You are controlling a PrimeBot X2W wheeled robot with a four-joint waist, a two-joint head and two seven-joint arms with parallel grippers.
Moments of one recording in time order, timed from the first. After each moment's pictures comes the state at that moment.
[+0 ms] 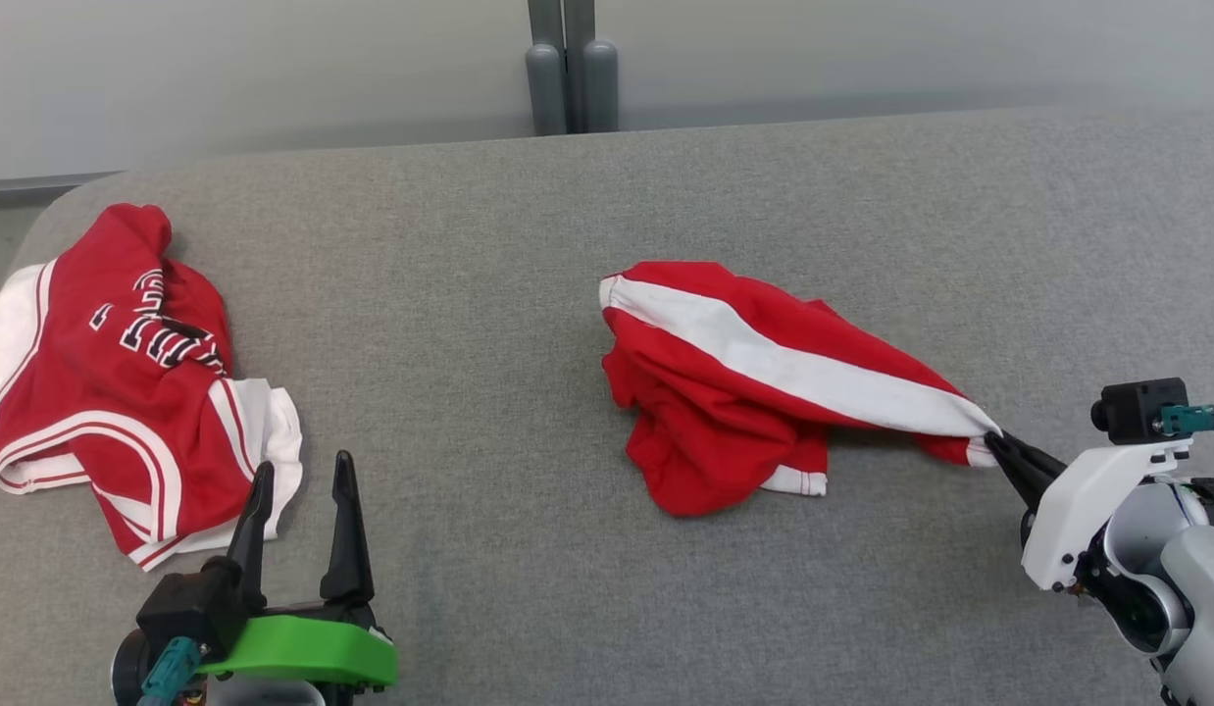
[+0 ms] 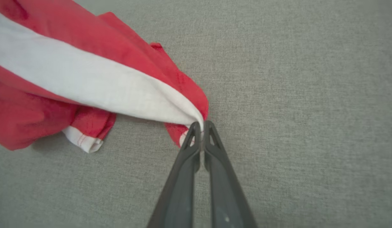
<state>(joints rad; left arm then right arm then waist) -0.01 0.06 -0.07 0.16 -0.31 -0.04 -0.26 -0.35 -0.55 0.47 0.47 0.83 0.13 0.10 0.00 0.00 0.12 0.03</state>
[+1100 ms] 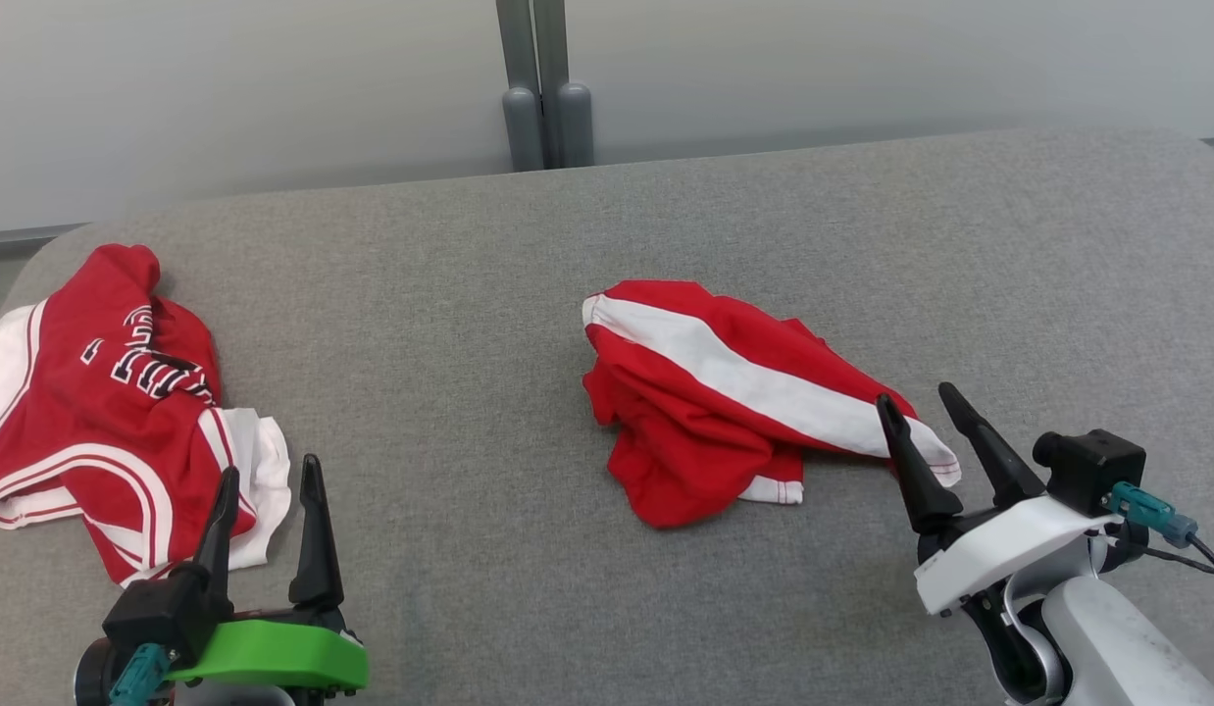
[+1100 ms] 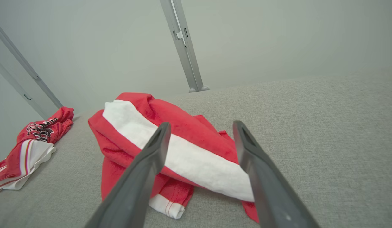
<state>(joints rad) 0.01 0.09 -0.05 0.13 -0.32 -0.03 -0.25 -0.22 -0.30 0.33 0.31 0.59 0.13 -0.26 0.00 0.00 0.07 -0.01</state>
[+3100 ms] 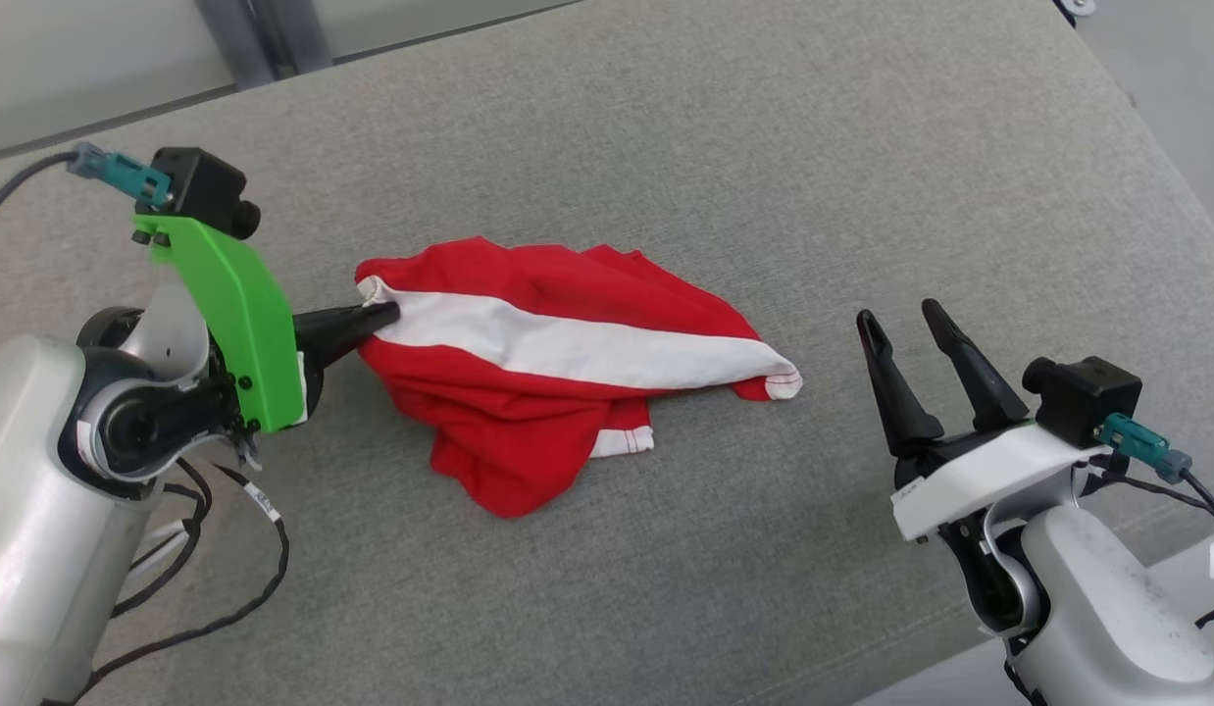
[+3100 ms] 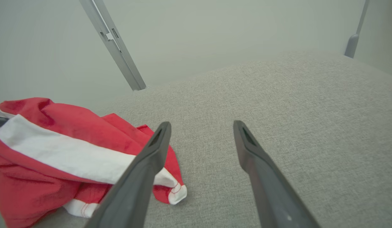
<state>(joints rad) -0.71 0.53 -0.51 0.22 -1.19 -0.13 0.83 -0.33 -0.25 0.32 0.30 0.57 0.13 -0.26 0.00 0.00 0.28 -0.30</state>
